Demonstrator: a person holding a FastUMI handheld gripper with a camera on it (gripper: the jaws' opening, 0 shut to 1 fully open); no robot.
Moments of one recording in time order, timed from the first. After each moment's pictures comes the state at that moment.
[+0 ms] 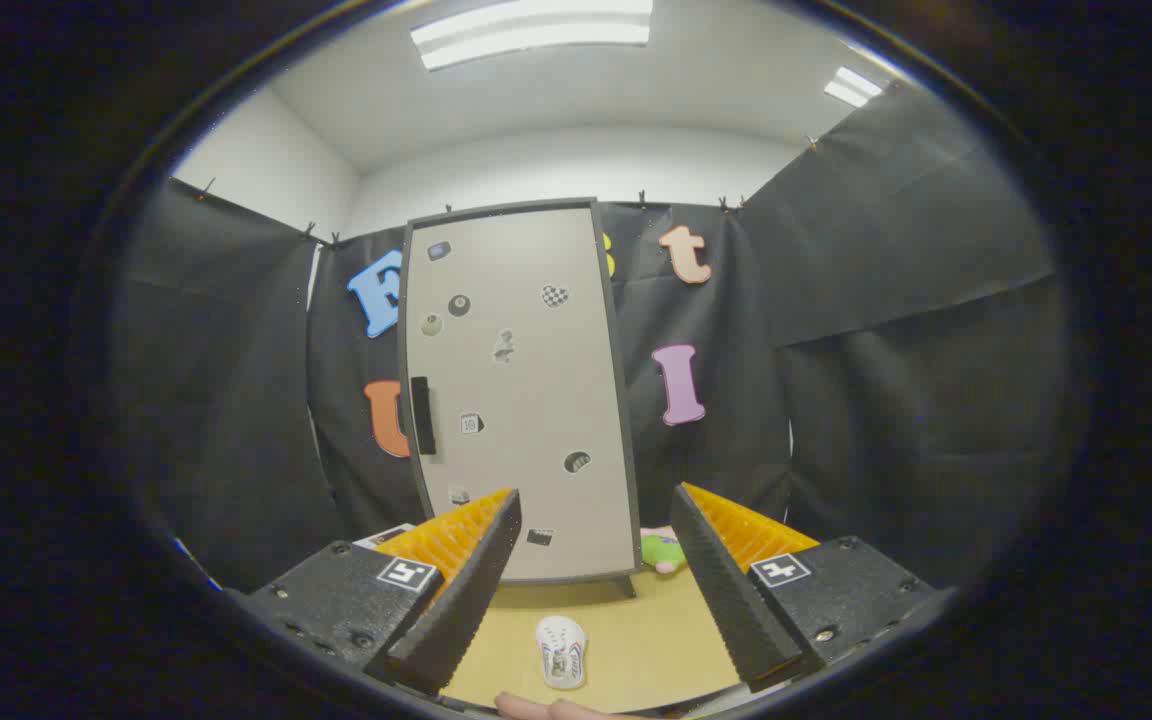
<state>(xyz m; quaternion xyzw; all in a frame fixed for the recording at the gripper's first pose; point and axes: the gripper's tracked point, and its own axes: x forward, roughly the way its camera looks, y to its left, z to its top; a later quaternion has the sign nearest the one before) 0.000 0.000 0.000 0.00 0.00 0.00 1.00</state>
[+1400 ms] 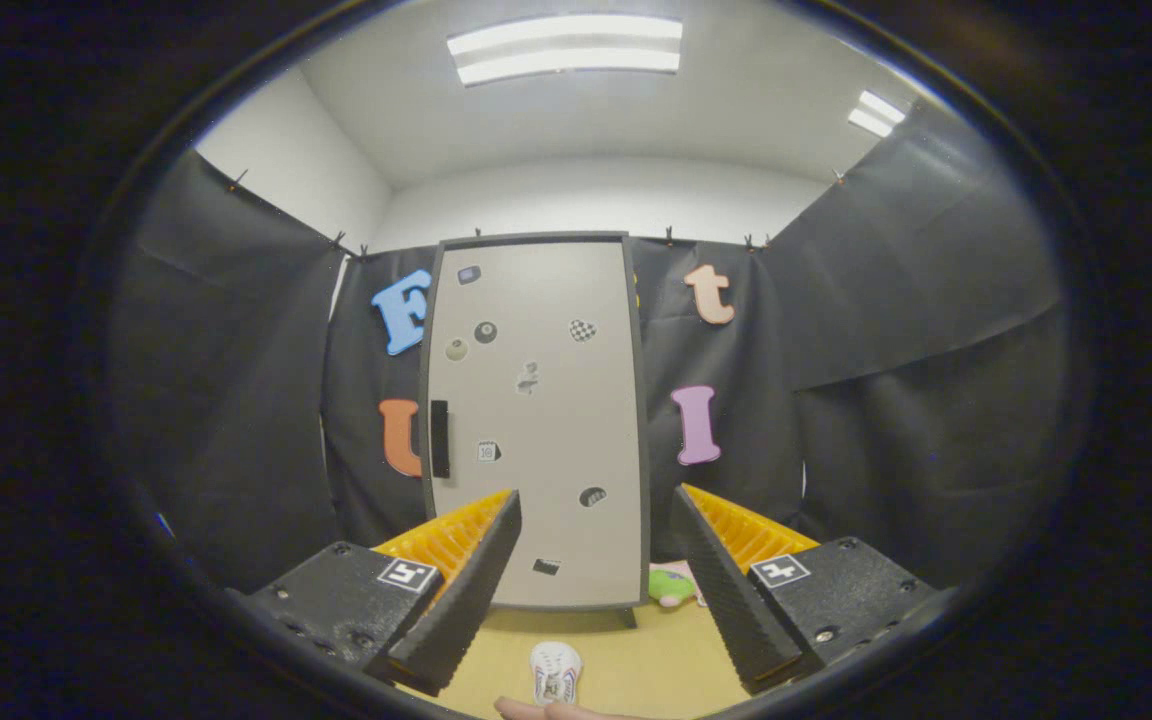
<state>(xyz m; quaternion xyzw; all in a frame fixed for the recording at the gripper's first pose) 0.029 0.024 0.019 -0.04 -0.05 0.02 1.00</state>
